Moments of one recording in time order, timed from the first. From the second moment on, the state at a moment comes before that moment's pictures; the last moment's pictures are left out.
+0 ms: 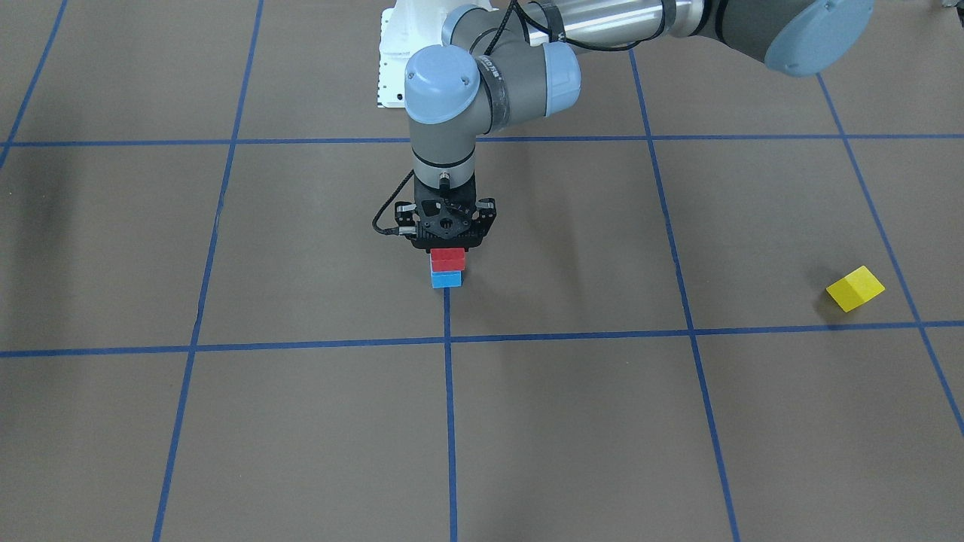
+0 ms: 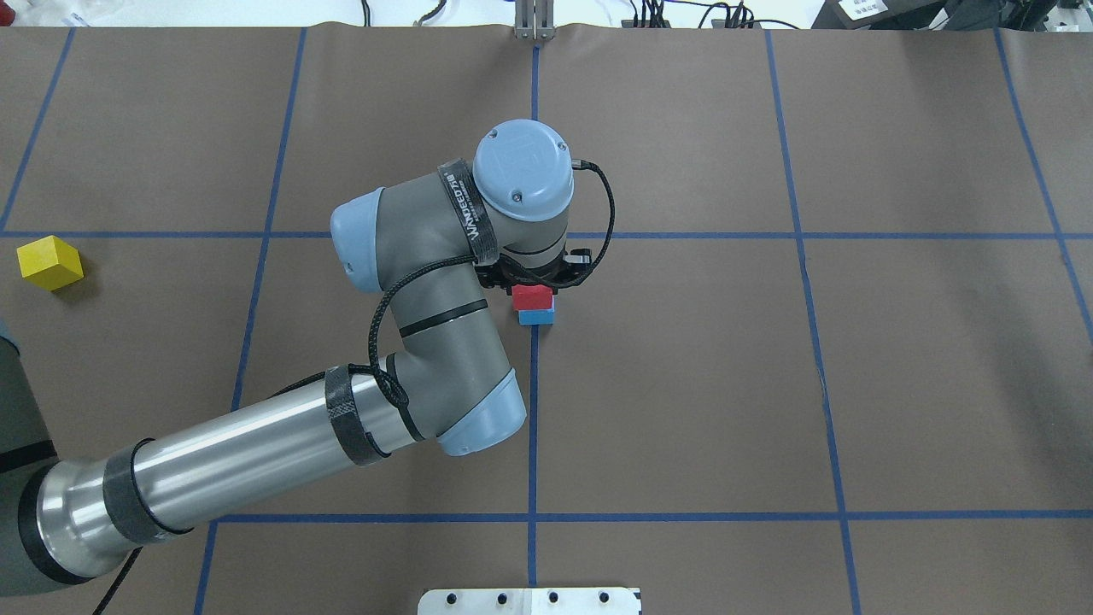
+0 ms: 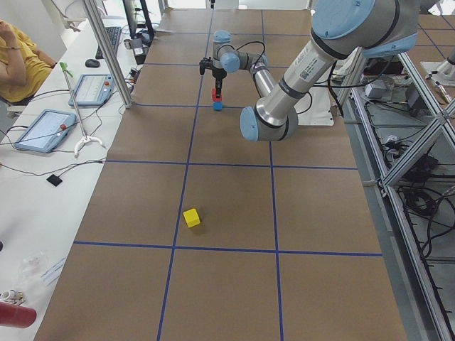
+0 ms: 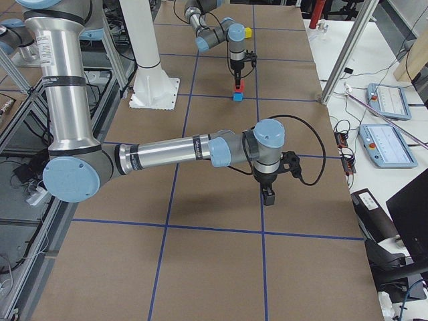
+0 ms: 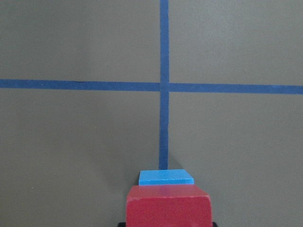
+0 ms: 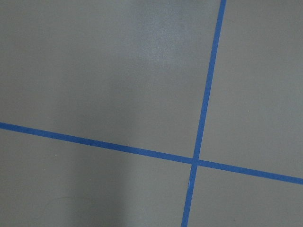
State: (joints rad) left arm -0.53 -2.53 -1.41 -1.55 -1.84 -1.22; right arm 1.48 -1.48 1.67 -1.53 2.28 0.04
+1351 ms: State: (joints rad) left arm -0.53 -2.53 -1.41 -1.55 -1.84 -1.22; right arm 1.48 -1.48 1.67 -1.53 2.28 0.04
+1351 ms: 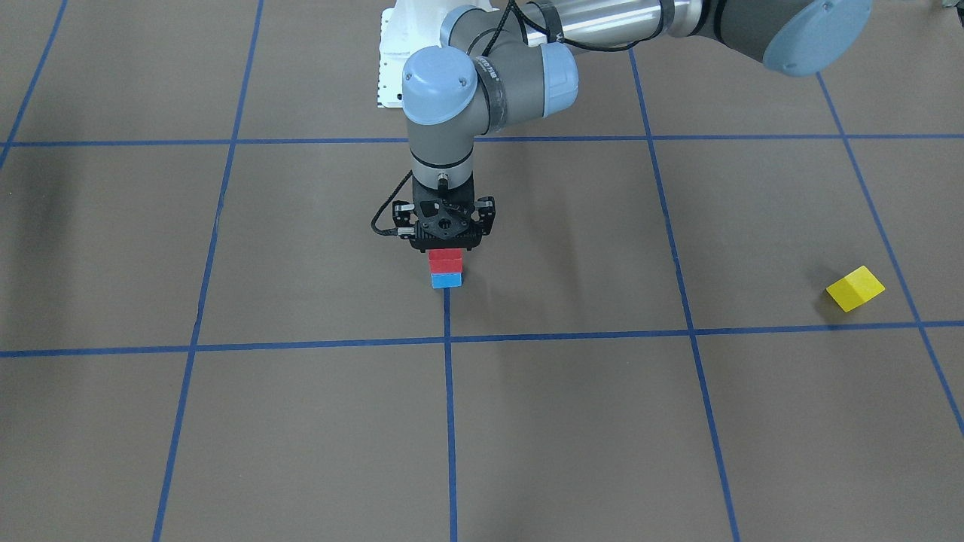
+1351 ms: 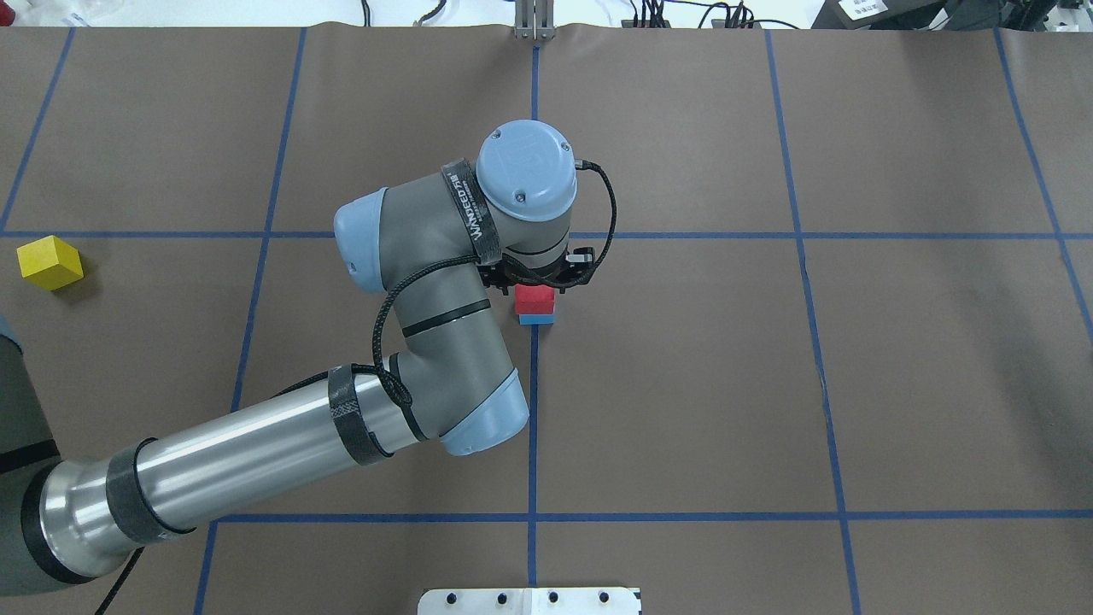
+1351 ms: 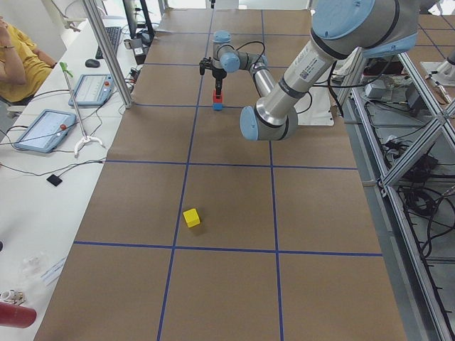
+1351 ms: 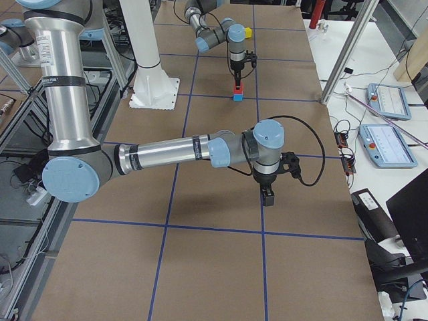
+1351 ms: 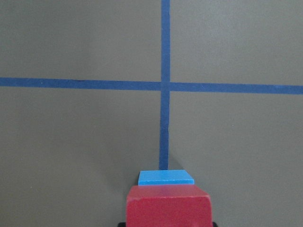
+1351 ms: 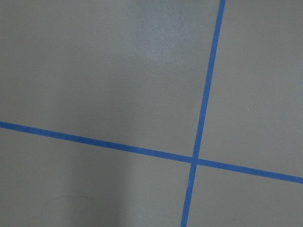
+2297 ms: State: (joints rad) left arm -0.97 -1.93 -1.90 -1.49 -2.08 -0.32; right arm 1.48 -1.49 1.67 -1.52 2.28 0.04
